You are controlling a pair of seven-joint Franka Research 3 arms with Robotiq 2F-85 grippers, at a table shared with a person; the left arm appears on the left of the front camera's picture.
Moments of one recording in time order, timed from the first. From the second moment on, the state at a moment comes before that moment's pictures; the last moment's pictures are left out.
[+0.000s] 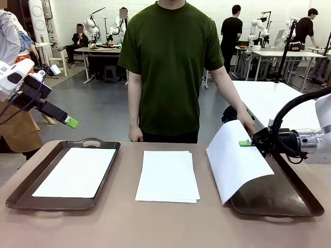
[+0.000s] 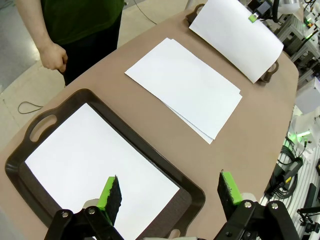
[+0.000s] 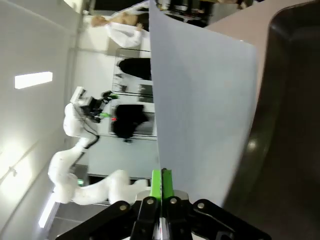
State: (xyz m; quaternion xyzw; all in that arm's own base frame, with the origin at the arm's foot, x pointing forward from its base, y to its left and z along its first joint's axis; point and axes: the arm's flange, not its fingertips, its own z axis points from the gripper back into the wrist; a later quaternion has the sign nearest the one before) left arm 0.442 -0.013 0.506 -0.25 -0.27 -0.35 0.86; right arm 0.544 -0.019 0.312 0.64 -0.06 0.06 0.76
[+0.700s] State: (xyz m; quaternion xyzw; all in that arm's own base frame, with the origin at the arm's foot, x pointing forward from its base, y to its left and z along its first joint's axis) left arm 0.442 -0.013 0.506 -0.25 -0.27 -0.35 0.86; right arm 0.550 -0.063 0.319 0.46 -0.12 0.11 0.87
